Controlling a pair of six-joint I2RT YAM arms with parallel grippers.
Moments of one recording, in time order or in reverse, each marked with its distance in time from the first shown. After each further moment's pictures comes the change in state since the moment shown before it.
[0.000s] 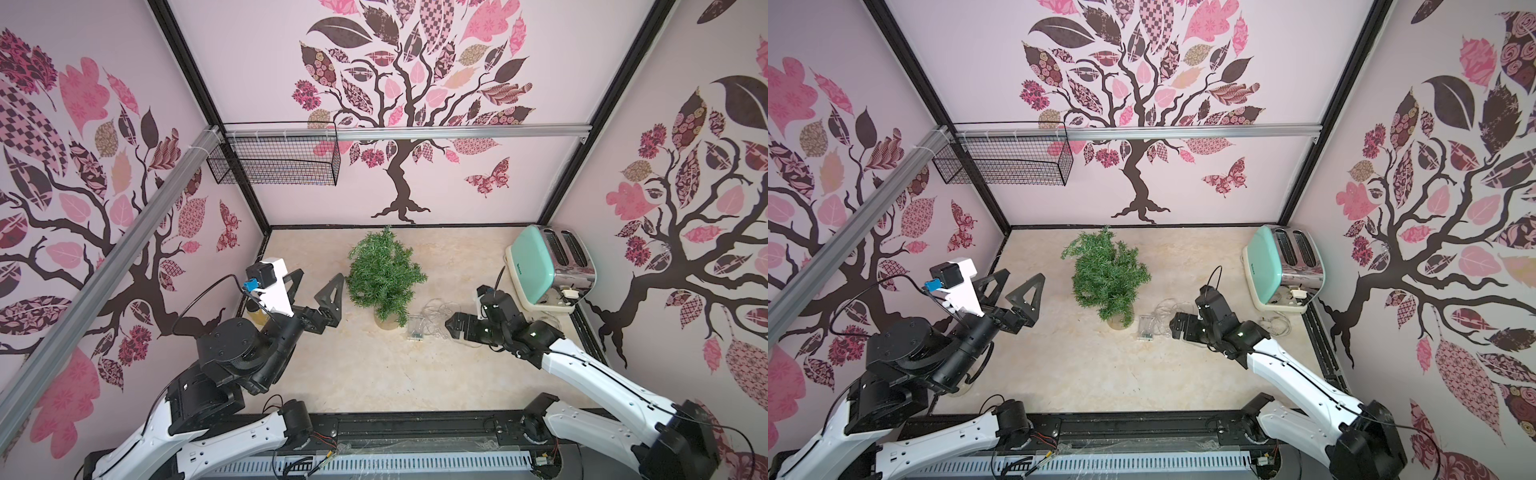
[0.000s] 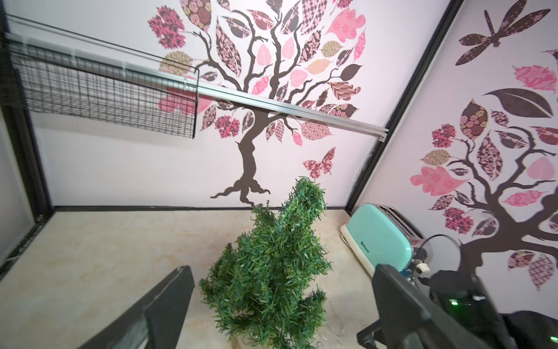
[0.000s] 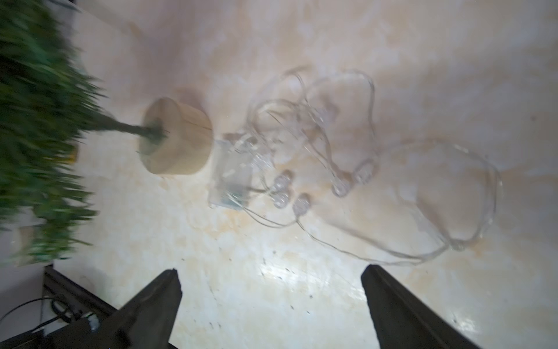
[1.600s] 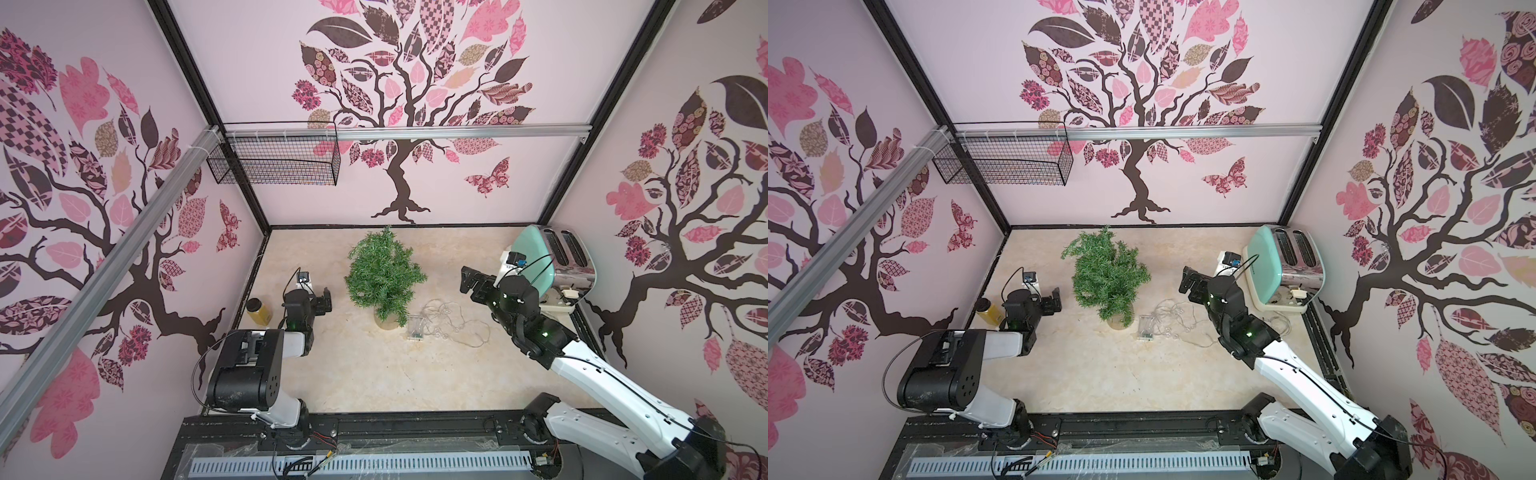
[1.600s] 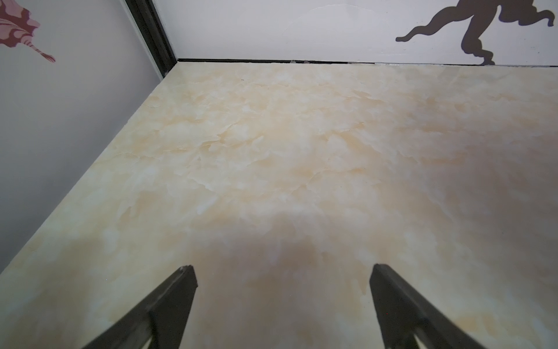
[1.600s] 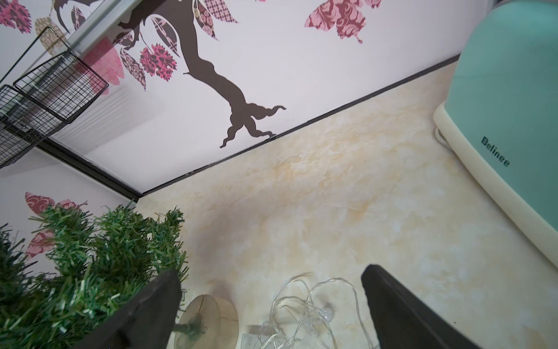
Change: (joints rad) left arm 1.073 0.922 -0.768 1.258 0.642 0.218; right arm 0.000 -0.040 0.026 0.376 0.460 -0.060
